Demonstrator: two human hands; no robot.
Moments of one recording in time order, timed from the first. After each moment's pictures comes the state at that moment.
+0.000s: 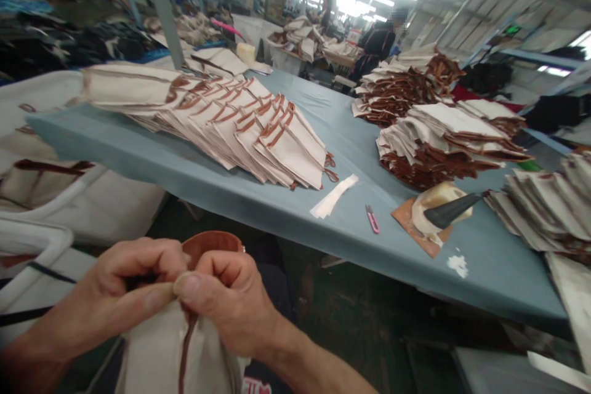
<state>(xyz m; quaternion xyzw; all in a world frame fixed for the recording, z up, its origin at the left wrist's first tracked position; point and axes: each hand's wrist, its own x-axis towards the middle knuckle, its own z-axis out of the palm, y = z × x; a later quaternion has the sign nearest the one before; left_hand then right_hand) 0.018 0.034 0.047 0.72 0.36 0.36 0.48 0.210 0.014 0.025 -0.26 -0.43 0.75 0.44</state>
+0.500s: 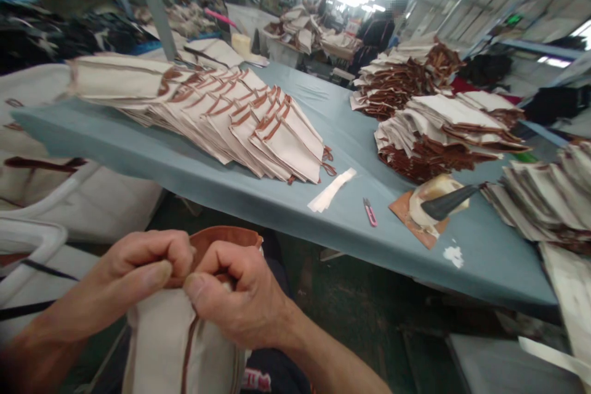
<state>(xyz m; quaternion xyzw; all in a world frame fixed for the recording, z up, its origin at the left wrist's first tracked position) 0.020 0.046 0.044 0.69 0.33 0.32 0.56 0.236 0.019 0.035 -0.31 -0.60 0.60 0.43</state>
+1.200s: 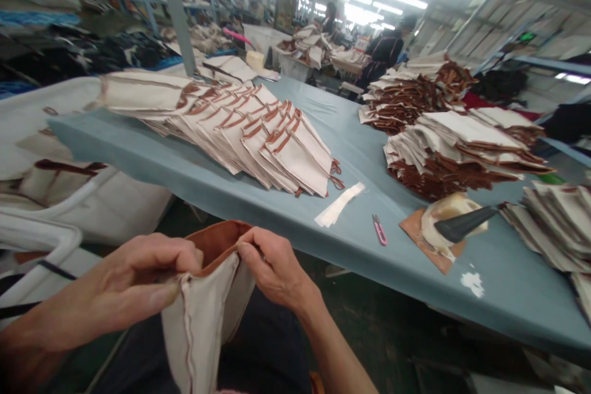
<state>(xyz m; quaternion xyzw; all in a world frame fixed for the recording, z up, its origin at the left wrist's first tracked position) 0.011 0.051 0.057 0.70 0.34 0.23 0.59 0.273 0.067 -0.013 -0.38 -0.74 0.42 0.36</state>
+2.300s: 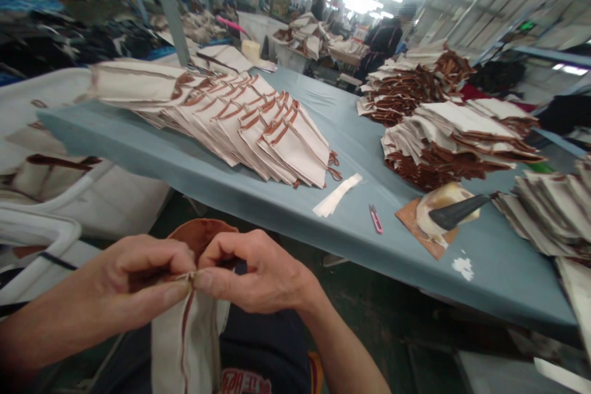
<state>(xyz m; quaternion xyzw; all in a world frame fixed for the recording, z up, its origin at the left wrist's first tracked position) 0.013 0.028 0.045 0.68 0.40 0.25 0.56 0.255 0.055 0.049 -0.23 -0.71 0.59 0.31</state>
